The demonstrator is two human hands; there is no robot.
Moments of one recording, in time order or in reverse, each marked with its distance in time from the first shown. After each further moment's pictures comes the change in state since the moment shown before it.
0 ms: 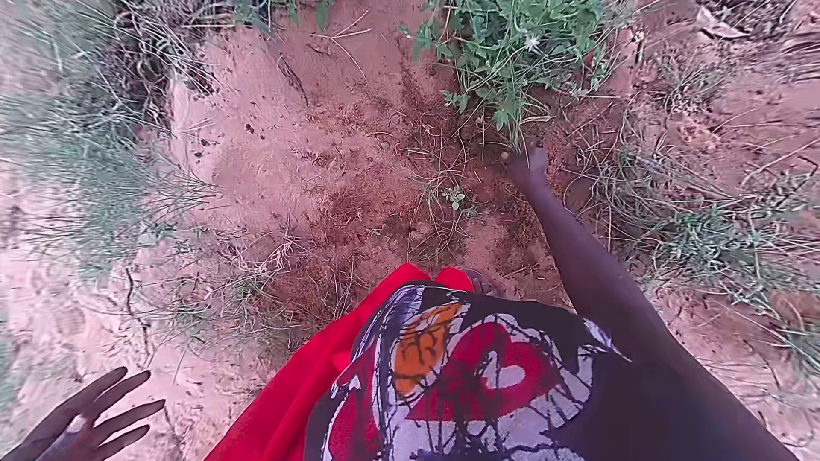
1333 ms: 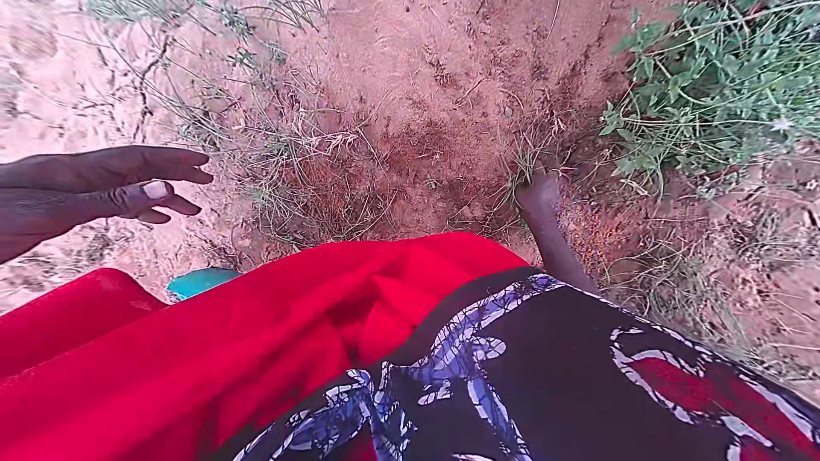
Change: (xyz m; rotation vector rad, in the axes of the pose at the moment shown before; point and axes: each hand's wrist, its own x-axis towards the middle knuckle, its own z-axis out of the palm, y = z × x) left_hand 0.009 0.034 0.051 0.239 0.180 -0.168; right_hand -0.059 -0.090 0.082 -0.443 -0.142 -0.420
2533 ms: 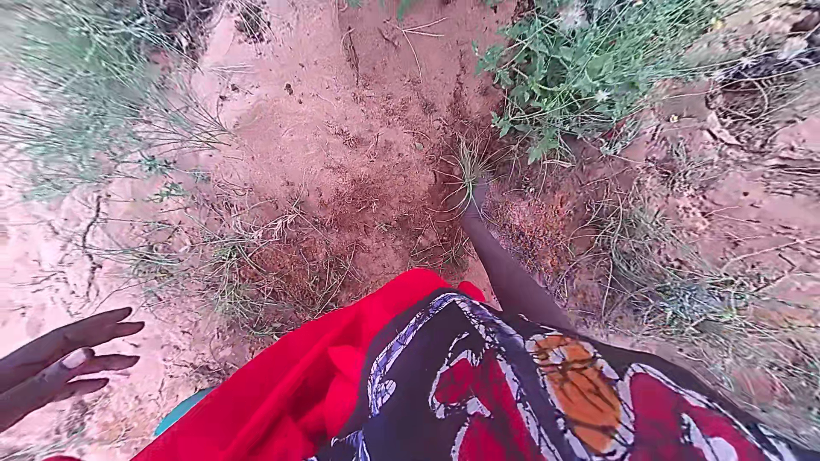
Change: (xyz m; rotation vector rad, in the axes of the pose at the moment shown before) left_hand 0.000 0.008 0.006 0.057 -0.024 -0.122; right_hand 0.011 -0.009 0.037 0.718 0.371 0.118
